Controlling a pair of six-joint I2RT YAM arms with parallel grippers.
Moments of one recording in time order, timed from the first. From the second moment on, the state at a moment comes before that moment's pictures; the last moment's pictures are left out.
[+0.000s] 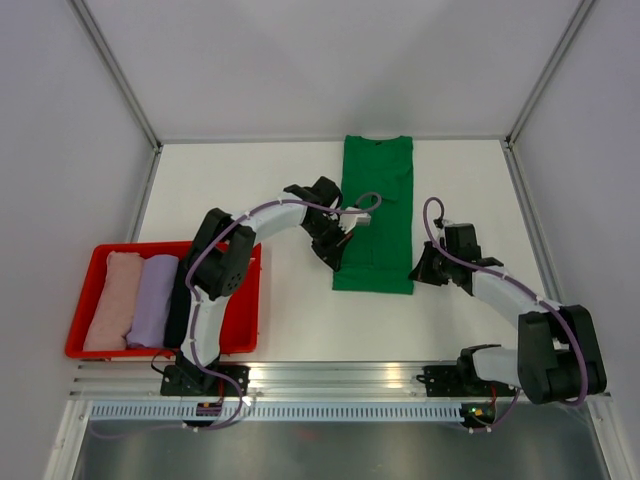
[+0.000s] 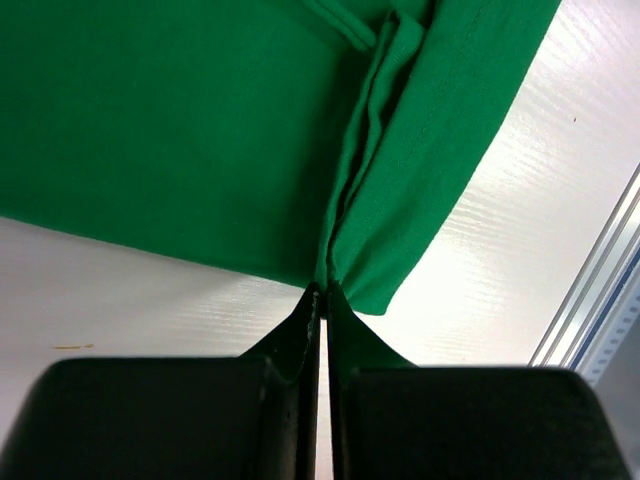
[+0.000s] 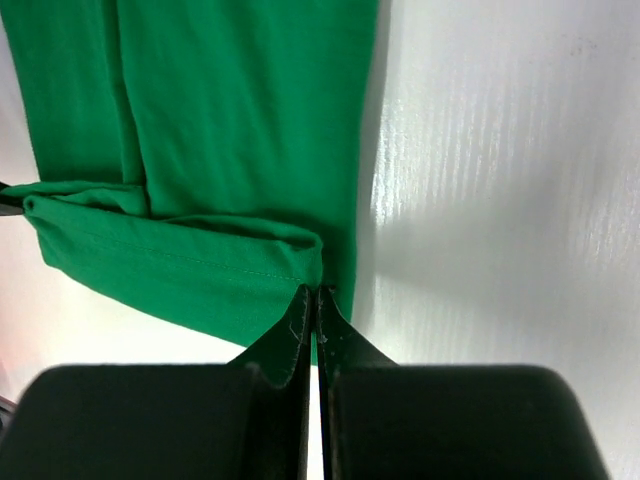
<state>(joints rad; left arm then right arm) -0.63 2.12 1.58 -0.81 0.60 0.37 0.15 1.26 0.54 -0.21 -0.30 0.40</state>
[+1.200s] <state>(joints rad) -0.92 1.91 1.38 -0.68 0.26 0.77 0.10 1.25 0.64 -0.36 -0.25 0.39</state>
